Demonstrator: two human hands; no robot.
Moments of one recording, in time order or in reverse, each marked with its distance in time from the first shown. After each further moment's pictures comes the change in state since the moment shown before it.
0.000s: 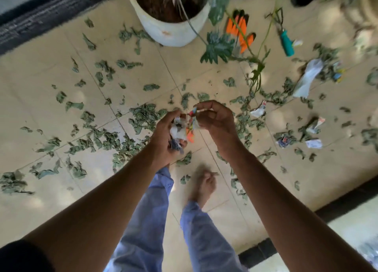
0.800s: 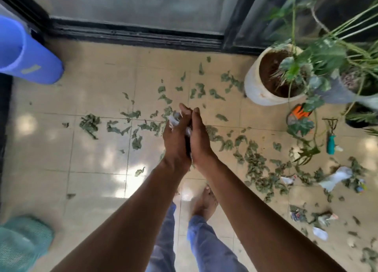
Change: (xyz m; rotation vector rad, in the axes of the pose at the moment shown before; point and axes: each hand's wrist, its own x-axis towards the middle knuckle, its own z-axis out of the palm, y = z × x) left_hand -0.222 0.067 -0.110 -0.526 0.310 0.543; right_hand -0.111 -0.043 0.299 -0.277 -0.379 0.129
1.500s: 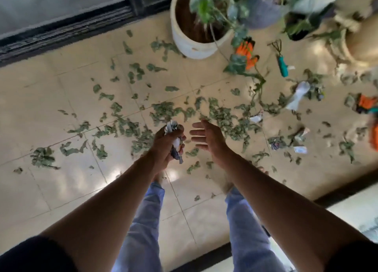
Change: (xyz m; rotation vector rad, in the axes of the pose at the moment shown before) left_hand 0.019 -0.119 0.018 0.683 -0.364 -0.237; right_hand -0.053 0.062 -0.196 0.108 0.331 0.441
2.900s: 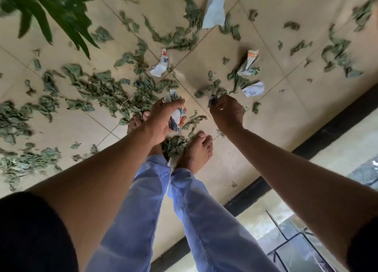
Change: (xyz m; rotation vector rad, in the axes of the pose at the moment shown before) left_hand 0.260 -0.272 0.366 0.407 -0.021 -0.325; right_hand 0.220 0.233 -0.461 -0.421 0.601 0.003
